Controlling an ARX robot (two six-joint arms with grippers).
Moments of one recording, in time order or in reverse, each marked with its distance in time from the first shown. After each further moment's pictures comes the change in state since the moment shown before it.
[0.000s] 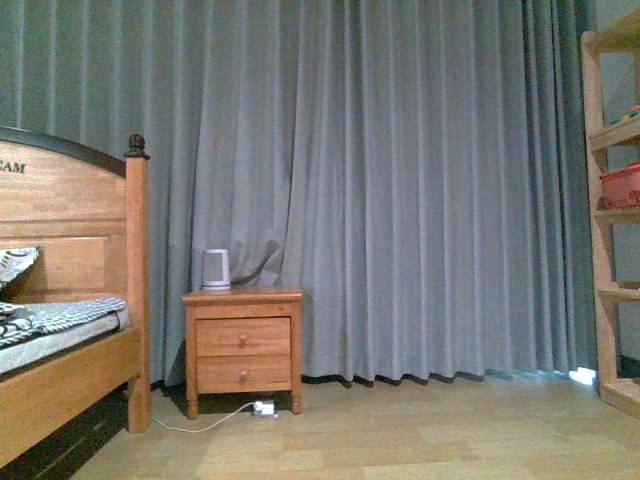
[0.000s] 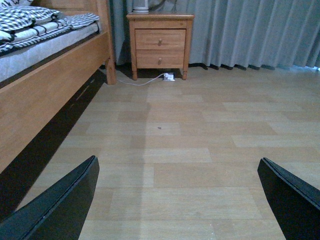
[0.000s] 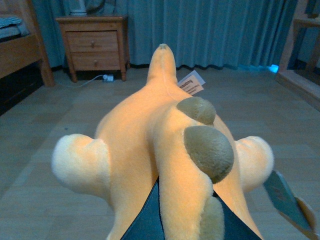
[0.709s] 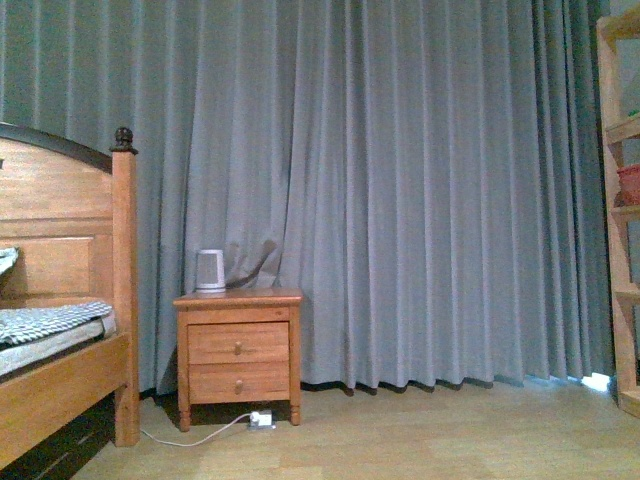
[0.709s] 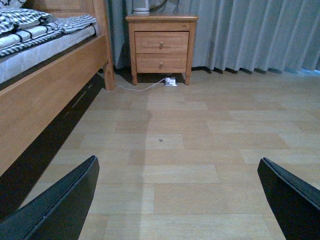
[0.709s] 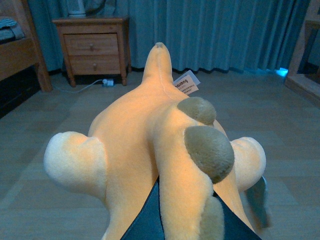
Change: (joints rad) left arm 0.000 0.000 0.000 0.000 0.000 0.000; right arm 0.000 0.000 0.000 0.000 0.002 0.000
